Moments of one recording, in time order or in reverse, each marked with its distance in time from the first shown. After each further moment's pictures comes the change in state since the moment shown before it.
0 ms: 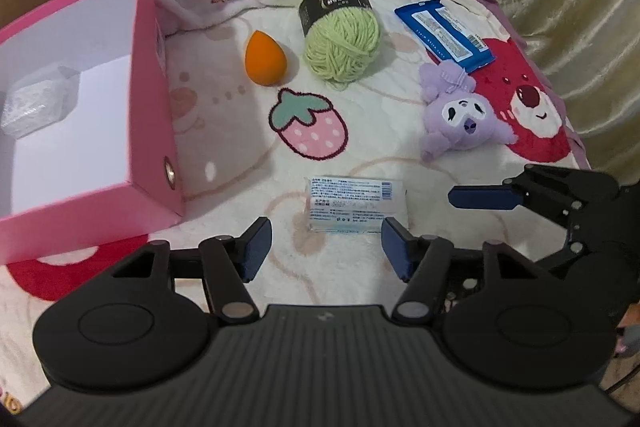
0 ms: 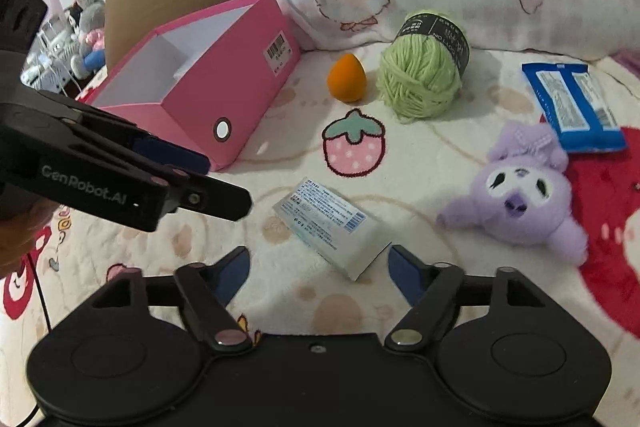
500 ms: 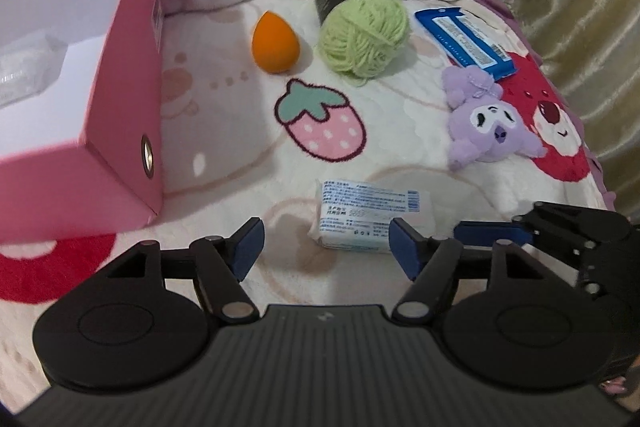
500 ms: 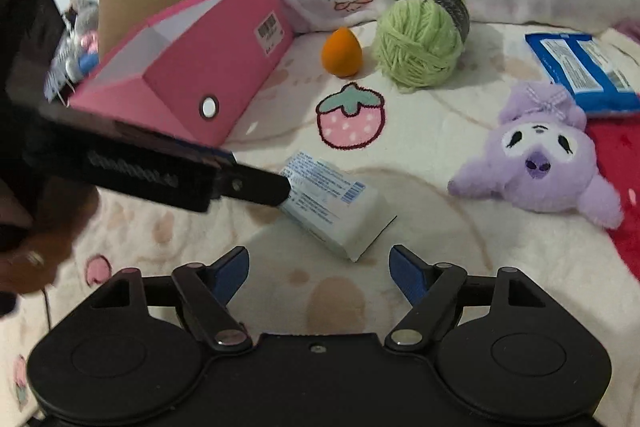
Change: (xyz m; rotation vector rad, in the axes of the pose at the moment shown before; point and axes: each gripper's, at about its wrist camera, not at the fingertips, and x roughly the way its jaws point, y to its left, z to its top) left arm 0.045 0.016 -0.021 -0.075 -0.088 -0.024; right arm 0.024 -0.005 -0.020 0.026 -0.011 0.009
